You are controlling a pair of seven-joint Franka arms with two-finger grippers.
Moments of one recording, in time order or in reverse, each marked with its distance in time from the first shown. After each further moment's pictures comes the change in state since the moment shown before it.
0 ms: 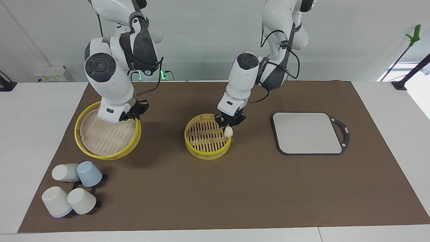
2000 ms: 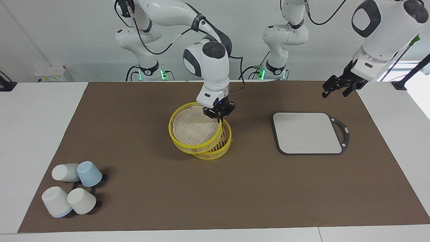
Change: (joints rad) left arm 0.671 -0.356 0.047 0.108 0.063 -0.692 0.752; right arm 0.443 0.075 0.028 -0.153 0.065 0.612 0.772
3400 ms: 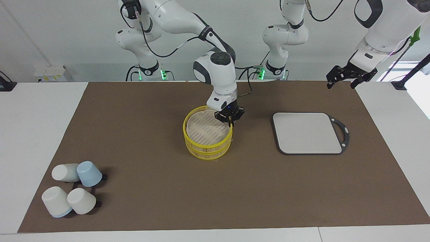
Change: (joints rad) left arm 0.000 0.000 -0.024 0.063 0.072 -0.092 0.080; right arm 0.071 0.017 -0.006 -0.140 0.001 0.264 0.111
